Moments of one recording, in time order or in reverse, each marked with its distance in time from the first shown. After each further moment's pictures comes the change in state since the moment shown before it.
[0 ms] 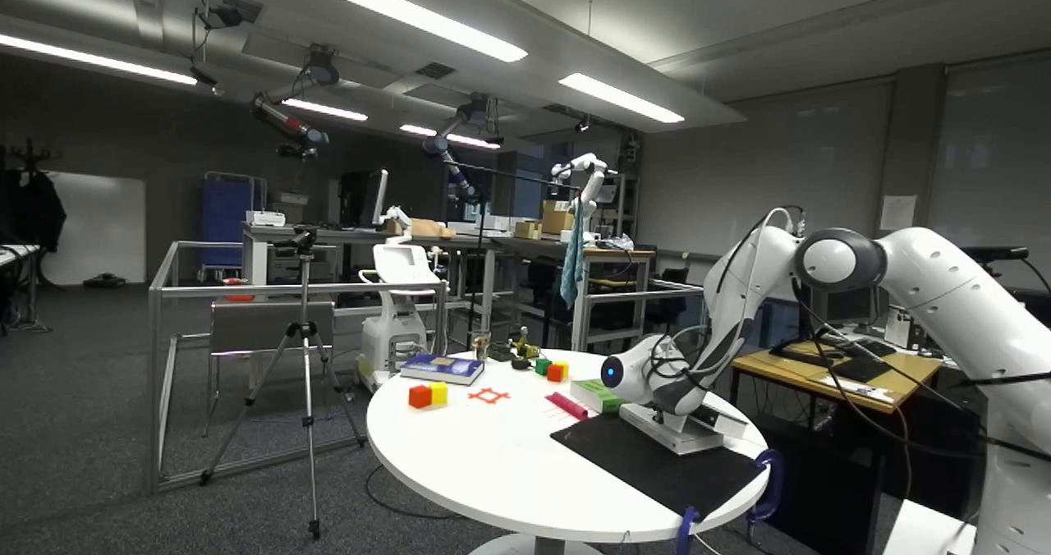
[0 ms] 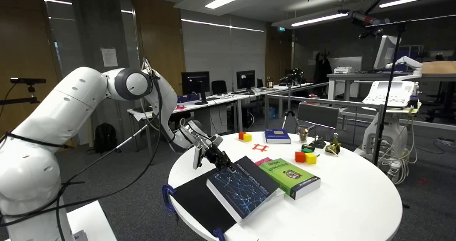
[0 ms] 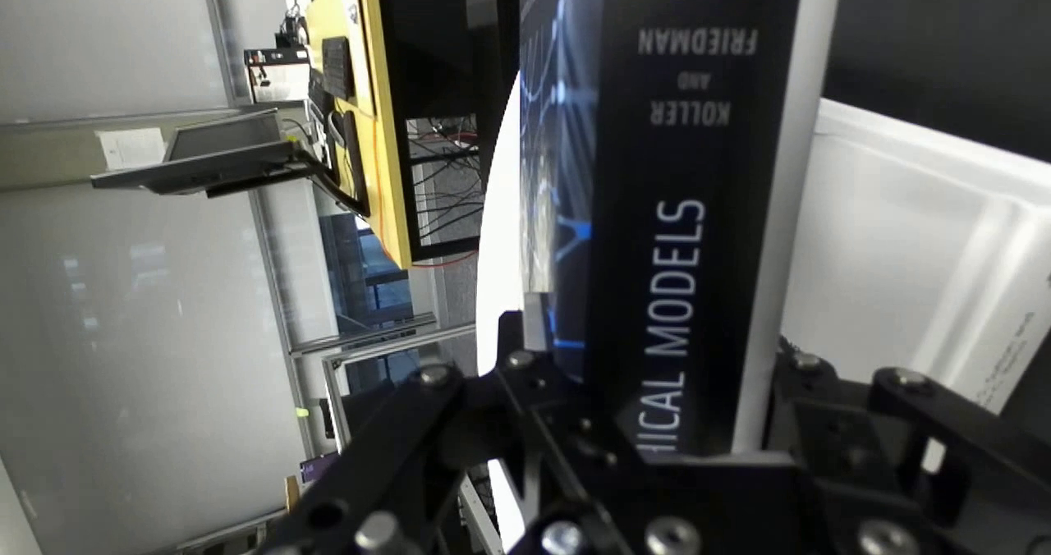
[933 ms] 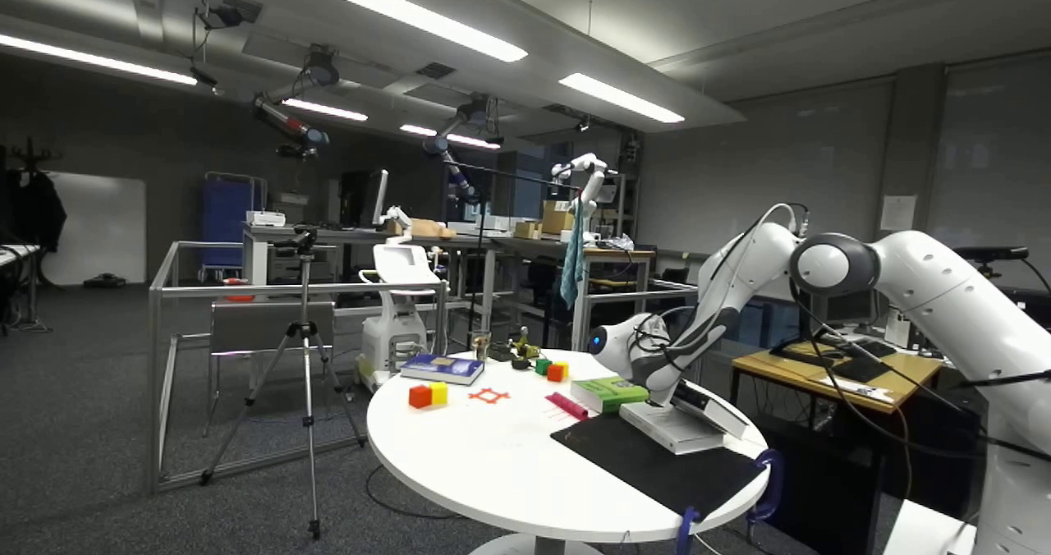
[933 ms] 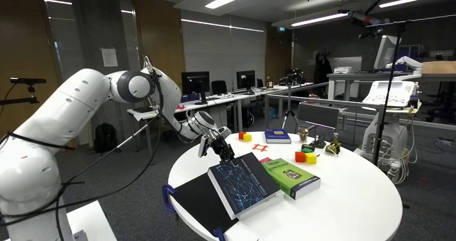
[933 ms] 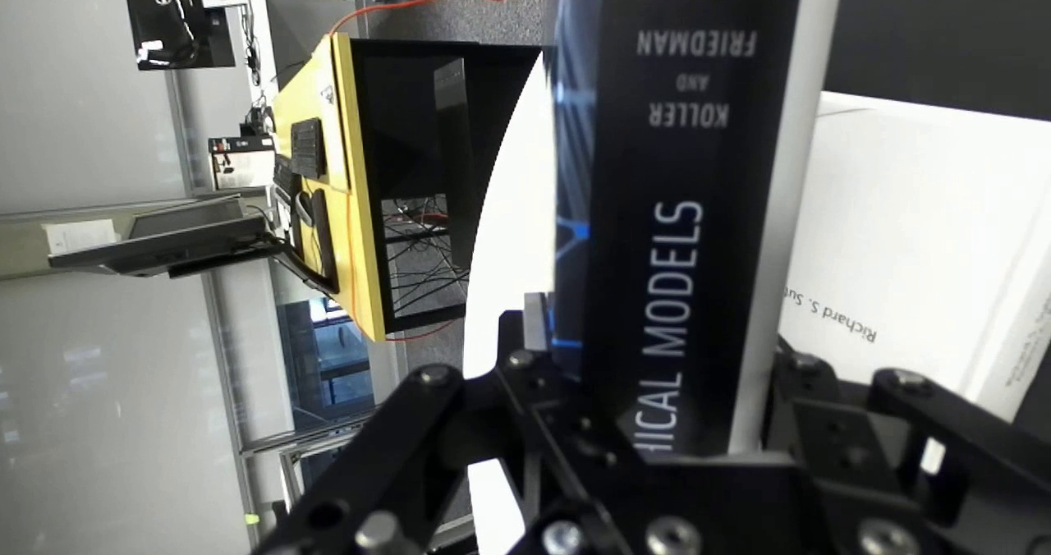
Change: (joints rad) arm -0.025 0.031 -0.003 0.182 0.181 -0.091 -0.166
